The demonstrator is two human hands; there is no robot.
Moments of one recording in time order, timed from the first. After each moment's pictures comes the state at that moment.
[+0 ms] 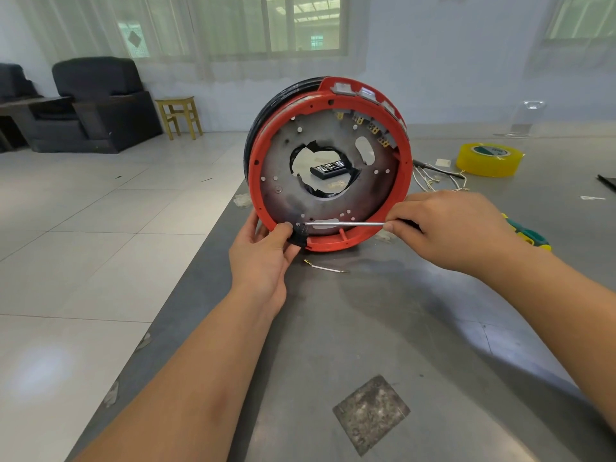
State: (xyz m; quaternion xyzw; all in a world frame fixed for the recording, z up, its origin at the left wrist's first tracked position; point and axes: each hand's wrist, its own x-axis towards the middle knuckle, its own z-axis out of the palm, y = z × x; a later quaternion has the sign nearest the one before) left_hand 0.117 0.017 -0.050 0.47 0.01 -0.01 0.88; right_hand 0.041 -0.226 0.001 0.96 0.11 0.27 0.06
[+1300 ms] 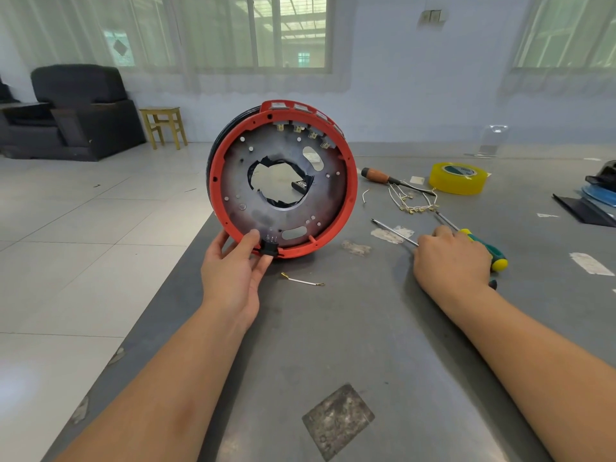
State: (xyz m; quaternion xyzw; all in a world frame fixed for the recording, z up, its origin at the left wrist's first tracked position) left_hand 0.119 0.025 -0.050 0.42 0.06 -0.01 0.91; right_hand 0.038 -0.257 -0.040 0.94 -0.26 0.14 0.16
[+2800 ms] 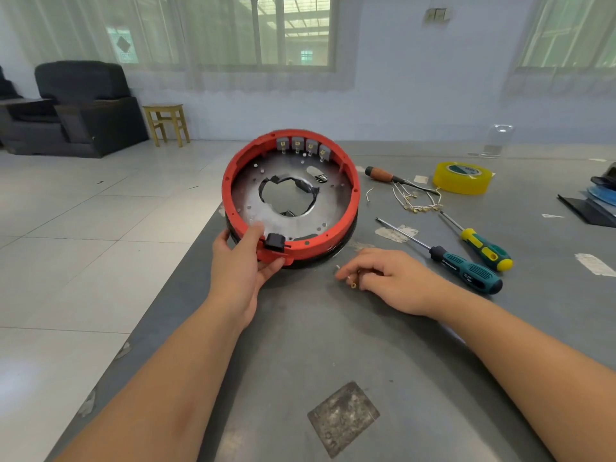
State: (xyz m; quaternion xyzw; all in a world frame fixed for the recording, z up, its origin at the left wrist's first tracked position) left_hand 0.122 0.028 -0.049 0.51 0.03 -0.03 0.86; right_hand 0.032 -0.205 -0.036 0.93 0.10 0.04 -0.34
